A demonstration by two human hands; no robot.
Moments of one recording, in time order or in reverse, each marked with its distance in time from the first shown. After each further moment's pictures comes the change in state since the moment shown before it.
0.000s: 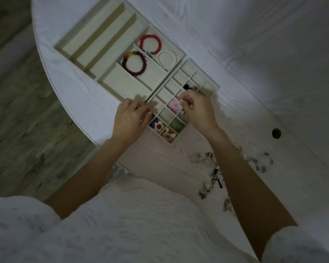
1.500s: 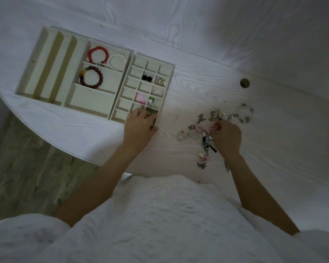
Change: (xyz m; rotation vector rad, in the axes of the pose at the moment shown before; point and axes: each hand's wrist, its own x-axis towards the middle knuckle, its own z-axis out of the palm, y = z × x) left_hand -0.008 0.073 0.015 0.114 -0.406 0.231; right_hand -0.183 0.108 -0.010 -0.372 0.268 0.709
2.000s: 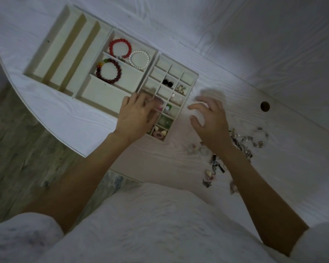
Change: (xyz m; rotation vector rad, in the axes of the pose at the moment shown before) left_hand 0.029 -0.055 -0.023 0.043 0.181 0.050; right_hand 0.031 -0.122 -0.037 0.270 0.025 -0.625
